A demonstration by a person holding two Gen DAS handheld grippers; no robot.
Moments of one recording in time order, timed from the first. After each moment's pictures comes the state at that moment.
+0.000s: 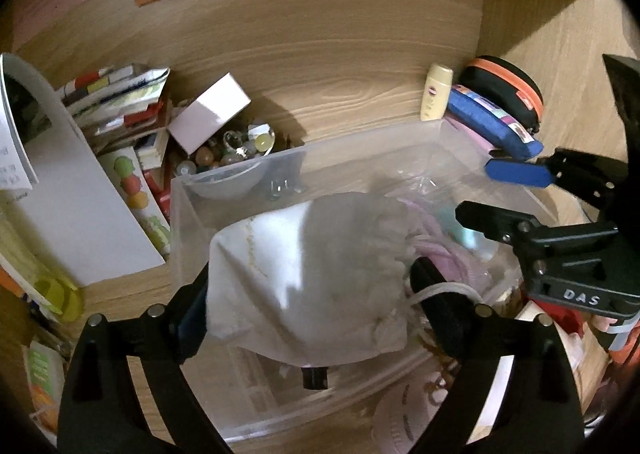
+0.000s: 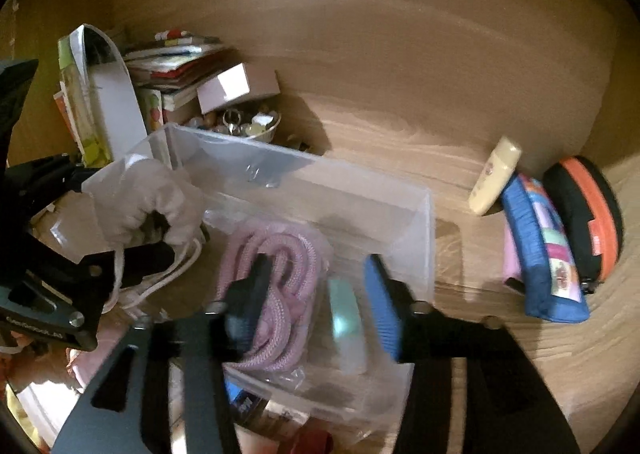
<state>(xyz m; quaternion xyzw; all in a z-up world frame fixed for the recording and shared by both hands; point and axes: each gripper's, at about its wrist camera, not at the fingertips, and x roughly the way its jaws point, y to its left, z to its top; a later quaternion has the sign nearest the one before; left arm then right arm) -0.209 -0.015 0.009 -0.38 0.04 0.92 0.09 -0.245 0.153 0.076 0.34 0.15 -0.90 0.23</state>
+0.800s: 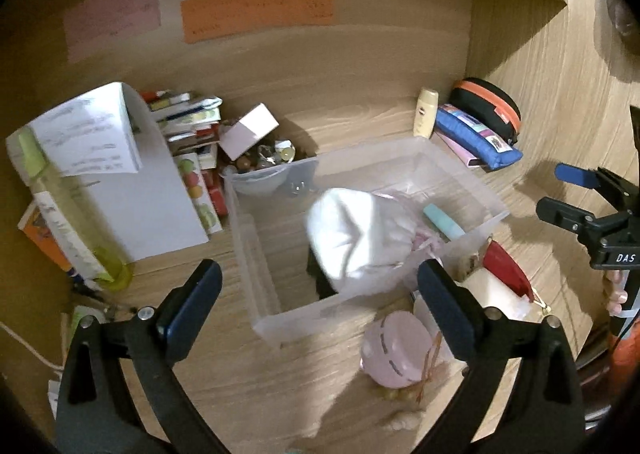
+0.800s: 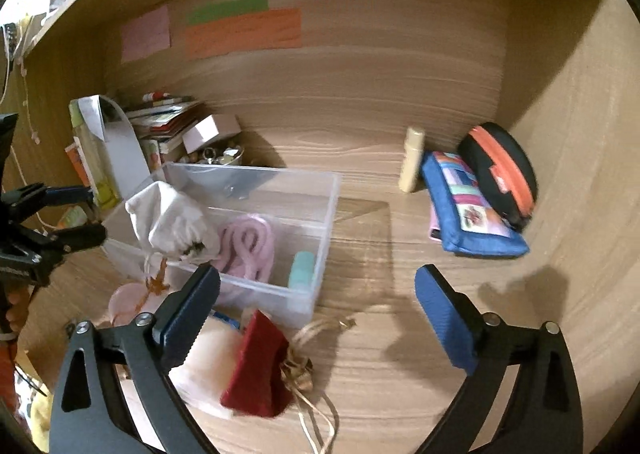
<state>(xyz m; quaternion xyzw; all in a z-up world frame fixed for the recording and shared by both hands) -0.137 -0.031 0.055 -0.35 0.03 0.93 0.06 -0.177 0.241 0.111 0.31 0.06 -0.93 0.19</state>
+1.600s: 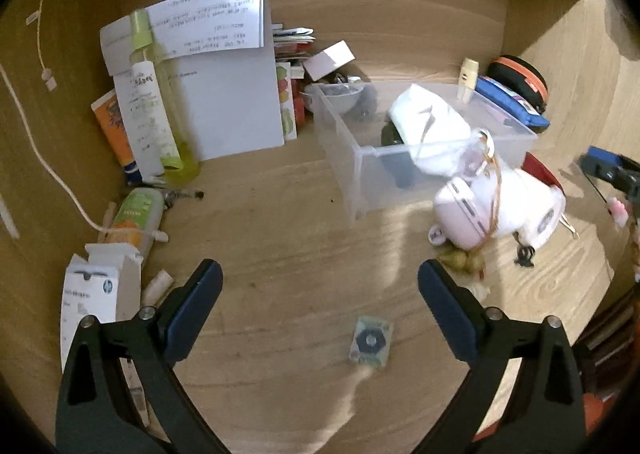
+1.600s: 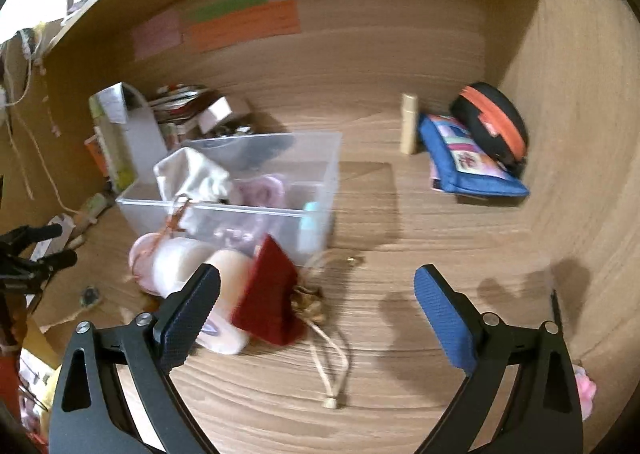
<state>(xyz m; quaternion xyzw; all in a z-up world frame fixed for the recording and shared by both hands) -0.039 -0.084 0.005 -0.37 0.01 0.93 -0.01 -0.134 0.262 0.083 0.31 0.03 -0.93 0.21</state>
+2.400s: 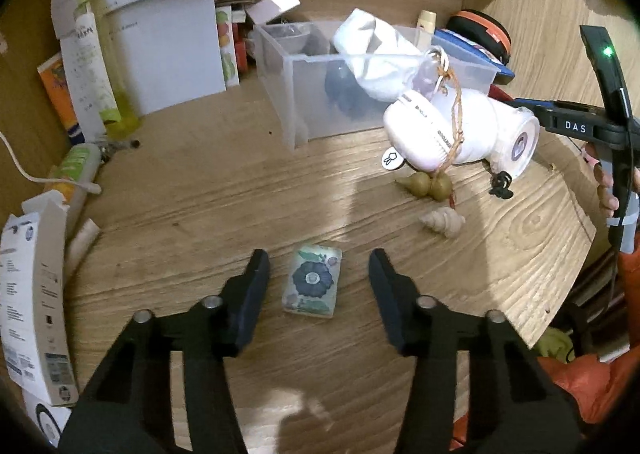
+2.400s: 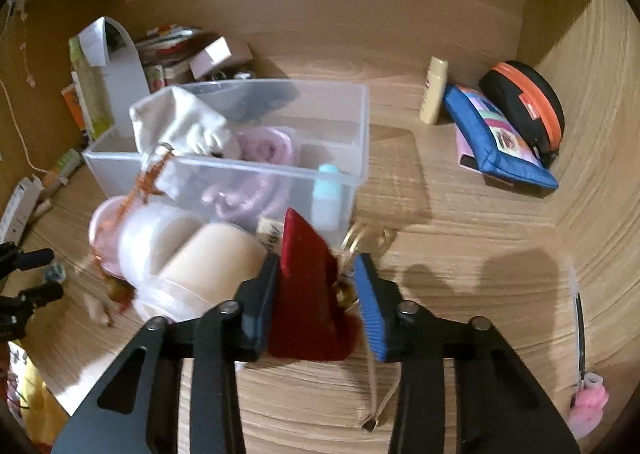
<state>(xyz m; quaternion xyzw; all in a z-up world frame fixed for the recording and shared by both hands) -0.036 -0.062 -0.045 -0.41 0.02 0.91 0.07 -0.161 0.221 0.045 0.37 0.09 -0.91 0.18</state>
